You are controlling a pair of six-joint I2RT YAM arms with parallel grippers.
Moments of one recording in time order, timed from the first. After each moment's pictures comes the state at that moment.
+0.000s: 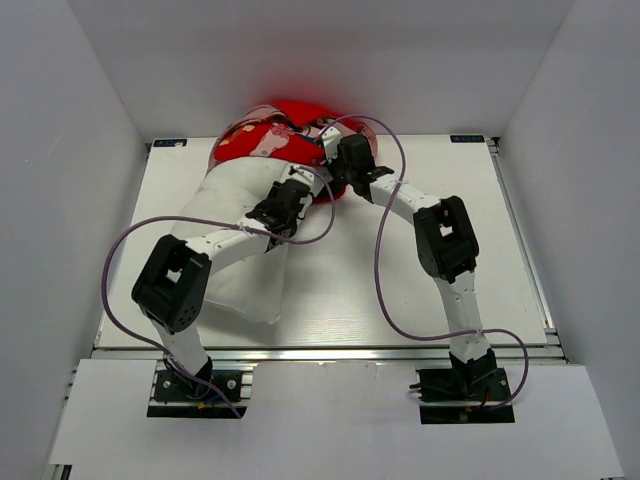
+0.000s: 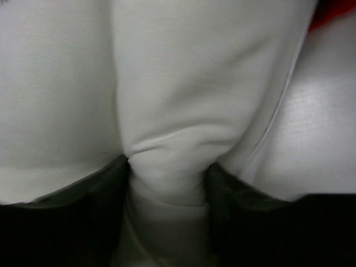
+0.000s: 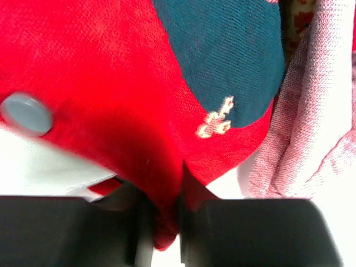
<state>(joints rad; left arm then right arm) -0.63 1.74 1.14 -0.07 -0.62 0.11 0.52 2.28 1.82 -0.04 -0.03 -0.31</state>
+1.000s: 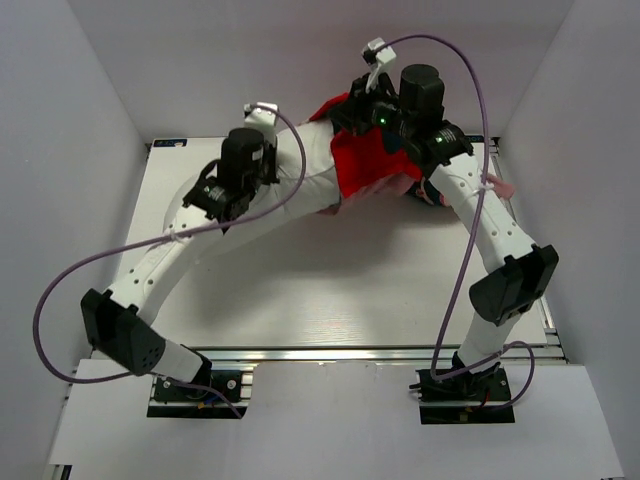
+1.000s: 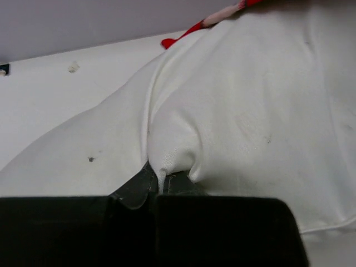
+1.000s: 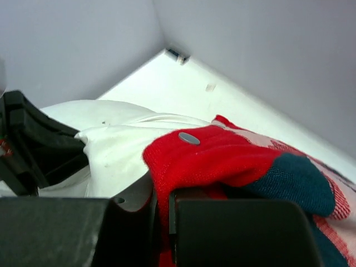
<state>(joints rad) -0.51 1.47 1.50 -0.37 -0.31 -0.08 0.50 1.79 2.01 -0.30 -0.45 0.12</state>
